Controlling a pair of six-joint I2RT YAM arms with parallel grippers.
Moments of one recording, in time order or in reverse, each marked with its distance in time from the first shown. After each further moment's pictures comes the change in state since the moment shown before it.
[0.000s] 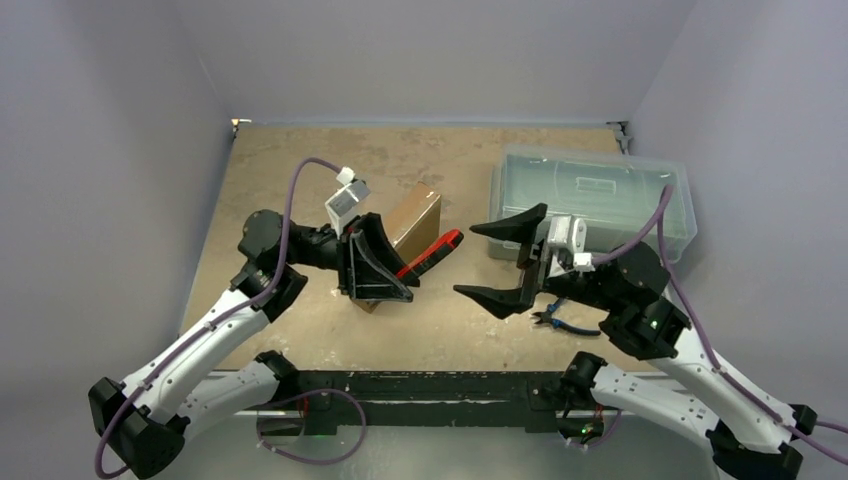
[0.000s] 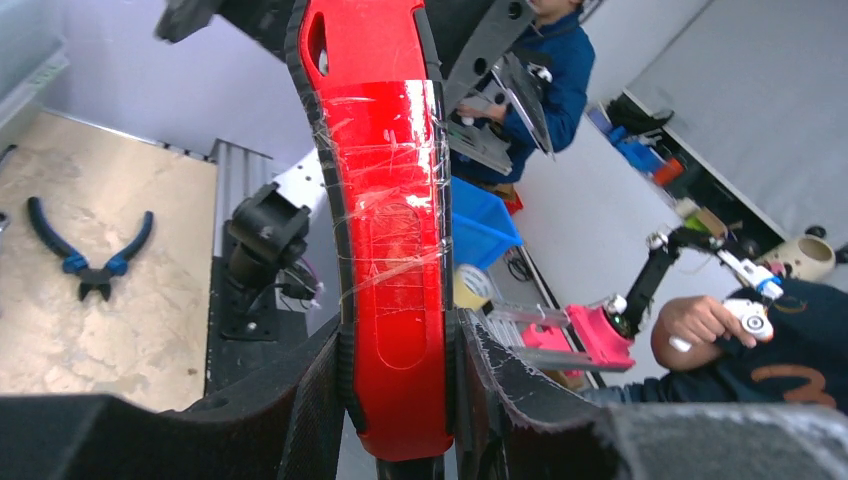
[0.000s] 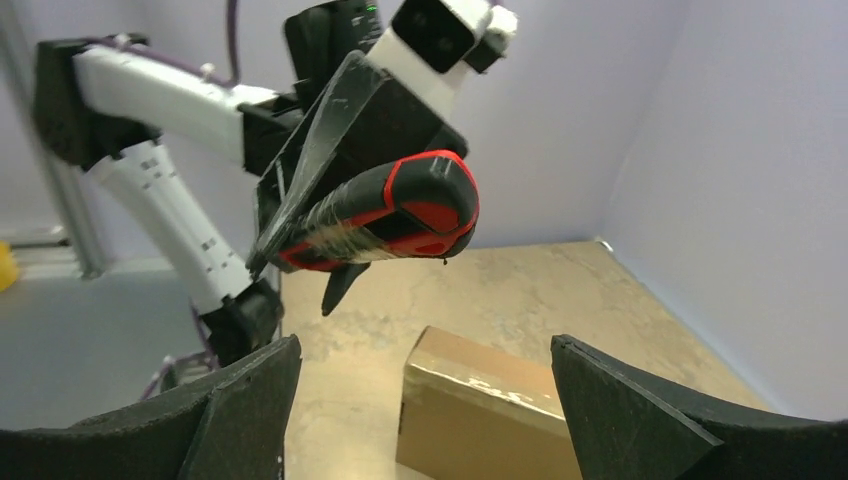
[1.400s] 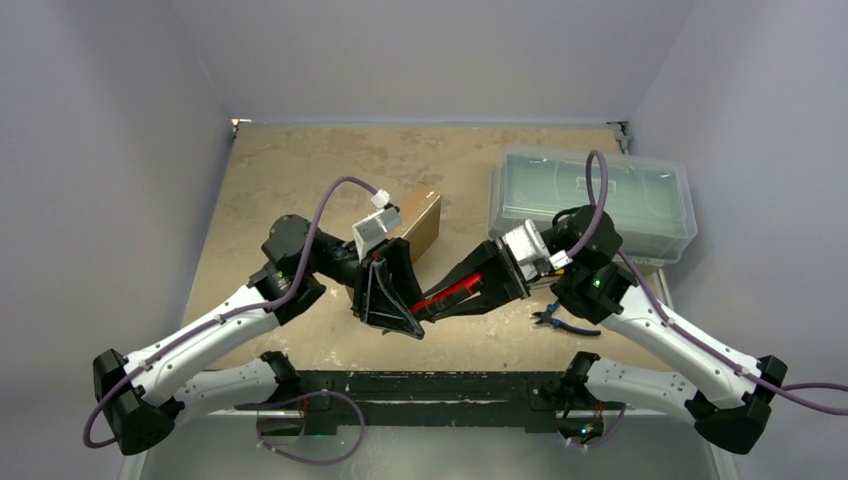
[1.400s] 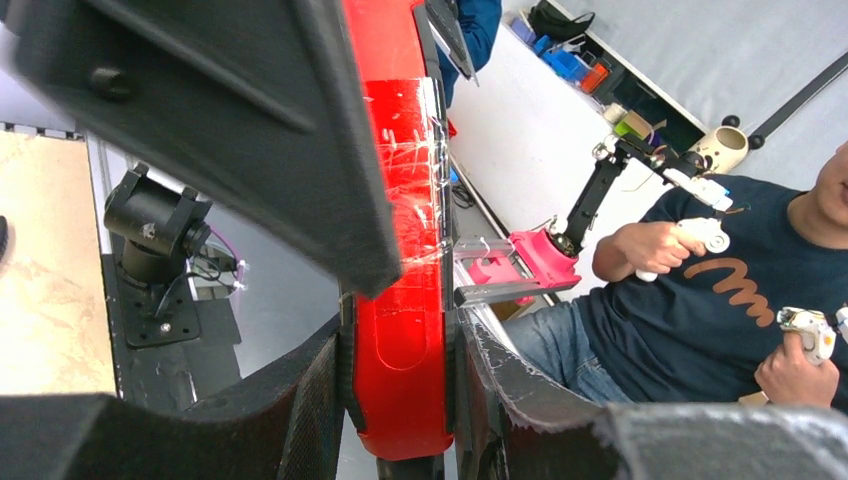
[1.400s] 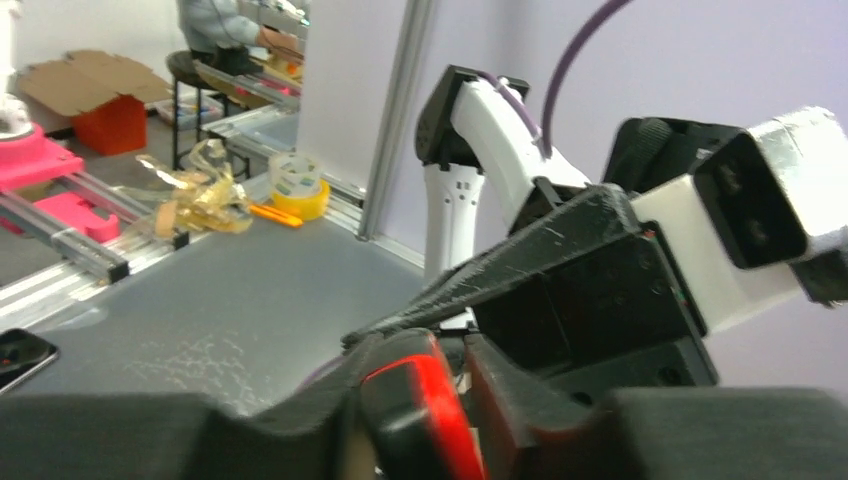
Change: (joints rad) left arm -0.225 0.055 0.037 0.018 0.056 0.056; right arm 0.000 0.306 0.101 0.346 -0.743 0.070
